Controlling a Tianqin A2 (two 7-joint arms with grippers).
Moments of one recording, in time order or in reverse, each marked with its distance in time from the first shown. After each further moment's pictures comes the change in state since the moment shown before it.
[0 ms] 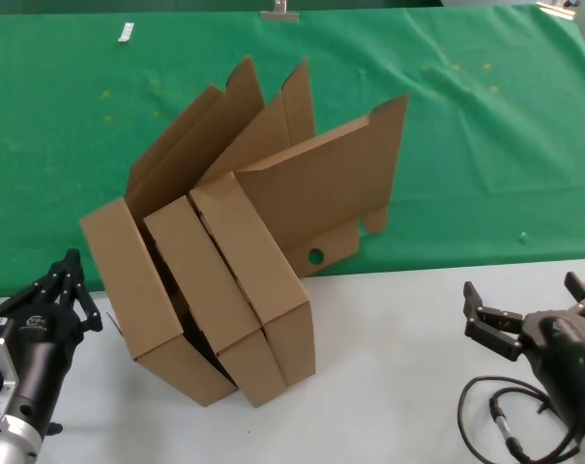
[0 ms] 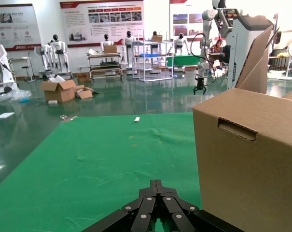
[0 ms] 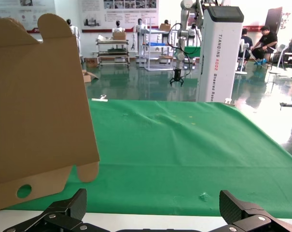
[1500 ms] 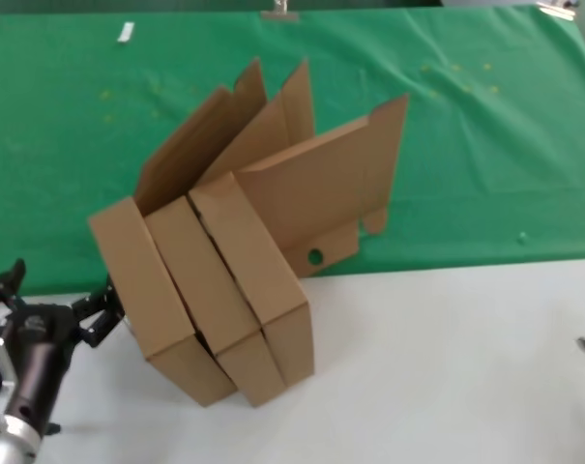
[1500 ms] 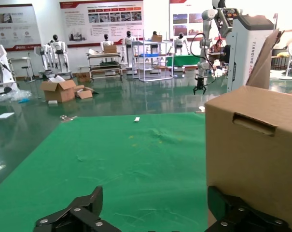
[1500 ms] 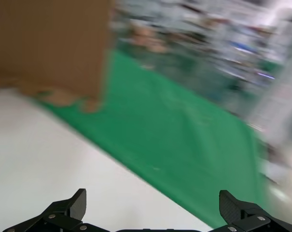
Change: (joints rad) left arm 0.000 0.000 0.000 0.000 0.000 0.000 0.000; right arm 0.011 0.413 0.237 -0.241 0.182 -0.564 -0.343
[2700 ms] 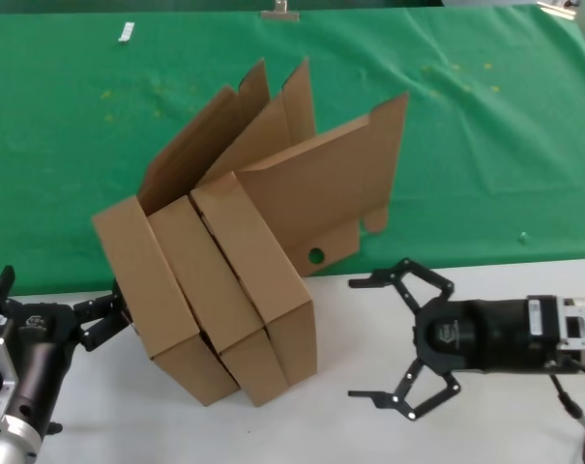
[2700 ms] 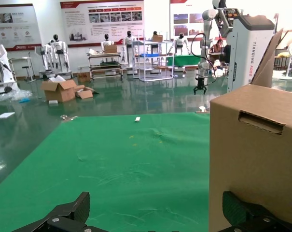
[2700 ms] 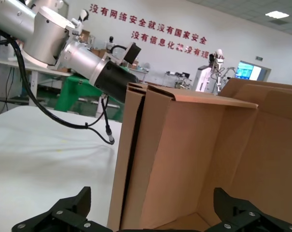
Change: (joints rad) left arm 0.000 0.000 0.000 0.000 0.000 0.000 0.000; right arm 1.073 -0.330 -1.127 -1.226 0.367 -0.966 -0.679
